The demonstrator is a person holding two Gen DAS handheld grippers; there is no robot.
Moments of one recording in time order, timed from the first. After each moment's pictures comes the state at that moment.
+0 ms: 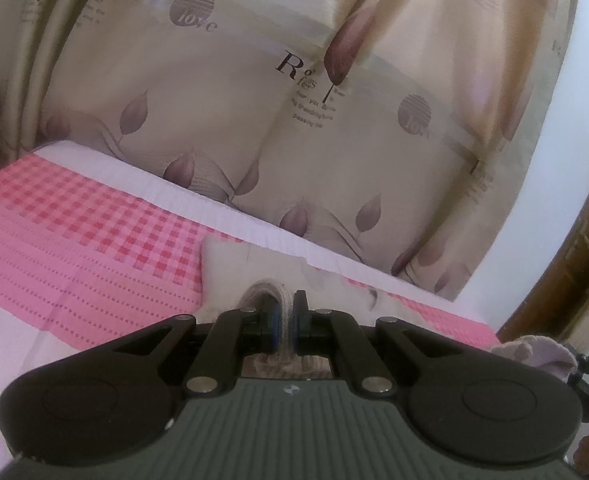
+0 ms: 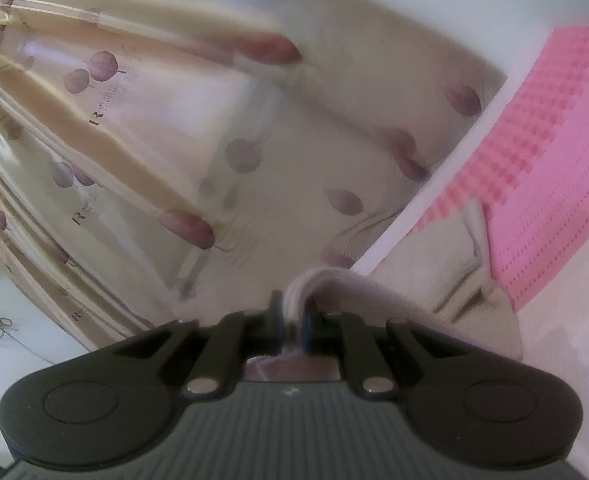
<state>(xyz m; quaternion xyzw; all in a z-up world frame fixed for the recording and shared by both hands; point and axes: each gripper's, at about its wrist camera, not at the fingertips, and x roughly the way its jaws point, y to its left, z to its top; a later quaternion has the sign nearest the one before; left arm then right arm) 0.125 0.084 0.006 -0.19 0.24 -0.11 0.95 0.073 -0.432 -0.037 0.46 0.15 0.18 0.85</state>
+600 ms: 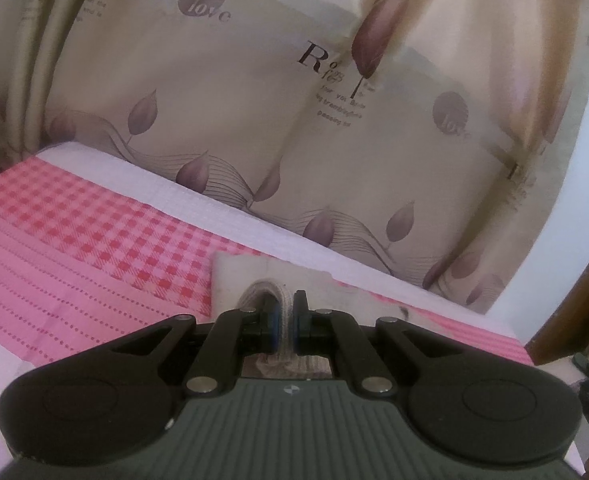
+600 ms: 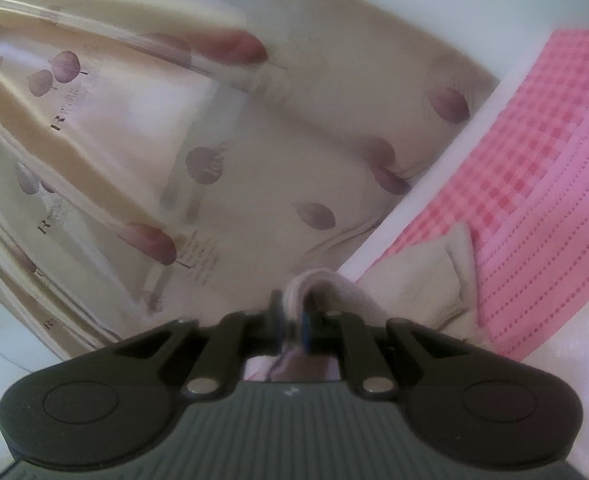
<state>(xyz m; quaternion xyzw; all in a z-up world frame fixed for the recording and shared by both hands) 0.180 0.072 -0.004 -0.19 0.25 -0.07 0.95 0.133 -0.447 -0.047 0.46 0.17 0.15 0.86</state>
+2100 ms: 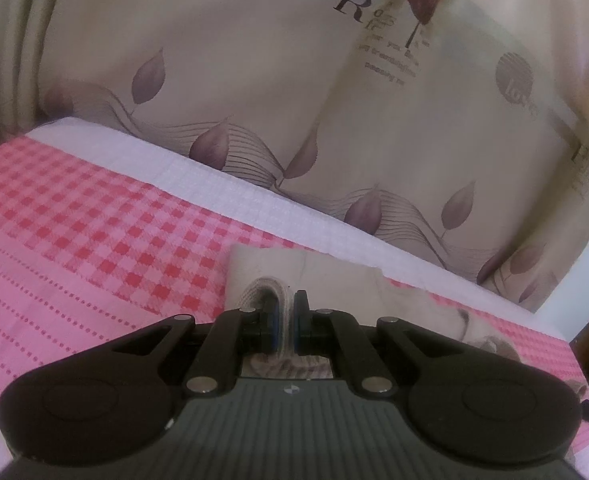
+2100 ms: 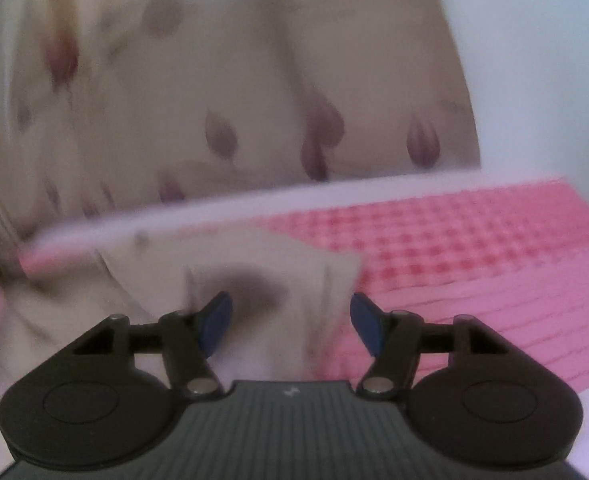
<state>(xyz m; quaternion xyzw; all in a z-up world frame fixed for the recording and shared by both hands) 0.263 0.061 -0.050 -0.18 0.29 -0.03 0.94 0.194 -0.404 -0.065 0.08 0.29 0.05 0.95</state>
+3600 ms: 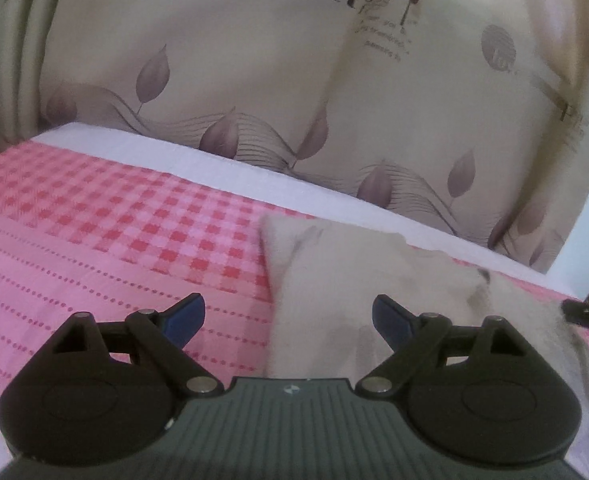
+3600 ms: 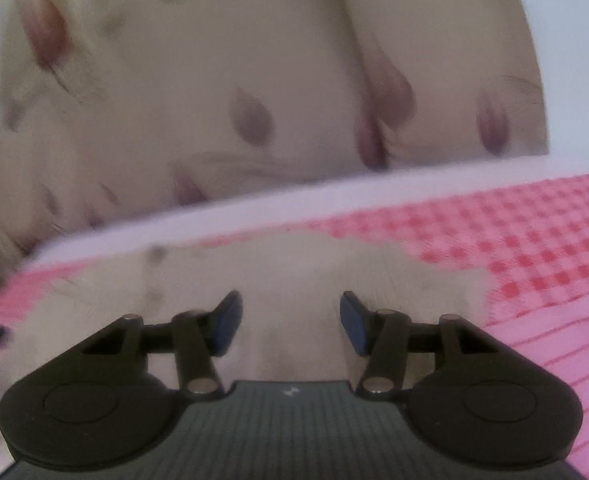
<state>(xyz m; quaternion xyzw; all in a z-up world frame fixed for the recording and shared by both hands) 0.232 0.079 -0.087 -0.13 0.27 -0.04 0.95 0.257 -0.336 -0.088 0.14 0.27 0.08 0.95</state>
